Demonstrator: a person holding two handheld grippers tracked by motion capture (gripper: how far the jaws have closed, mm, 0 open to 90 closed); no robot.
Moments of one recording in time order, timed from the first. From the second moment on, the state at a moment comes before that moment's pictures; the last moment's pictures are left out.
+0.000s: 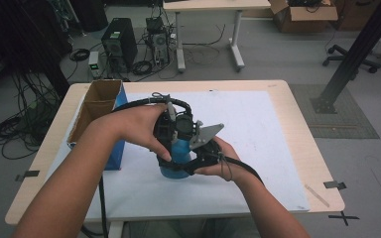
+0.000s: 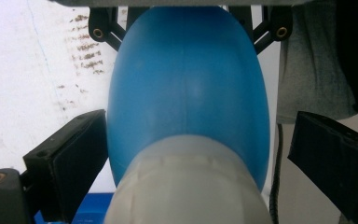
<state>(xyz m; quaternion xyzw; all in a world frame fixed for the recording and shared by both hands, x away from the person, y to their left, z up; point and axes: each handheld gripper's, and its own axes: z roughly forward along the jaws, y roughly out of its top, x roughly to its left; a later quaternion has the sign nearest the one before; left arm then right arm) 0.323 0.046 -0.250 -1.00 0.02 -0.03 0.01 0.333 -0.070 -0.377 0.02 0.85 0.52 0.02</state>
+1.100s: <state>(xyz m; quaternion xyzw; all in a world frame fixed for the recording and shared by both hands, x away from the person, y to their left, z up) 0.324 0.046 -0.250 -1.00 0.03 -0.05 0.01 0.336 -0.067 -0.377 0.02 0.85 0.52 0.02</state>
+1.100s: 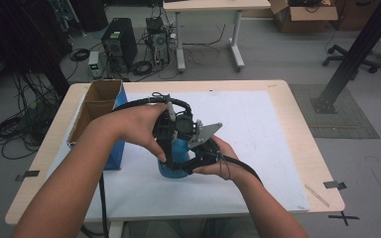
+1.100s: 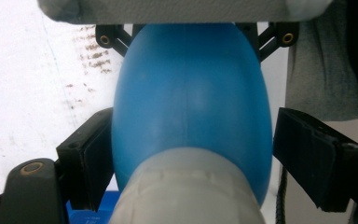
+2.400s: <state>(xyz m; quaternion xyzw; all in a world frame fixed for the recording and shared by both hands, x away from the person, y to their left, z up) 0.322 0.044 -0.251 -1.00 0.04 -0.06 0.02 0.333 -0.065 -0.376 0.02 0.85 0.53 0.01</state>
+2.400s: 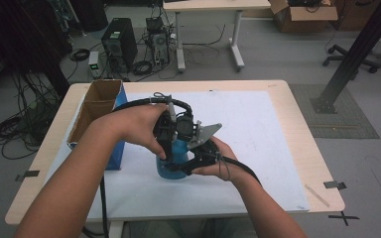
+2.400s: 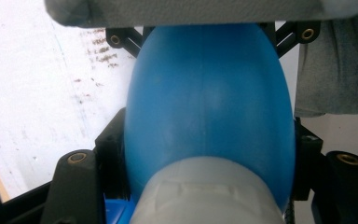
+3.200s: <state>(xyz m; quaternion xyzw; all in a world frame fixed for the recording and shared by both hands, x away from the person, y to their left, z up) 0.320 0.036 -0.242 -1.00 0.04 -0.06 0.05 0.331 -0.066 -0.374 0.02 0.84 0.55 0.02</state>
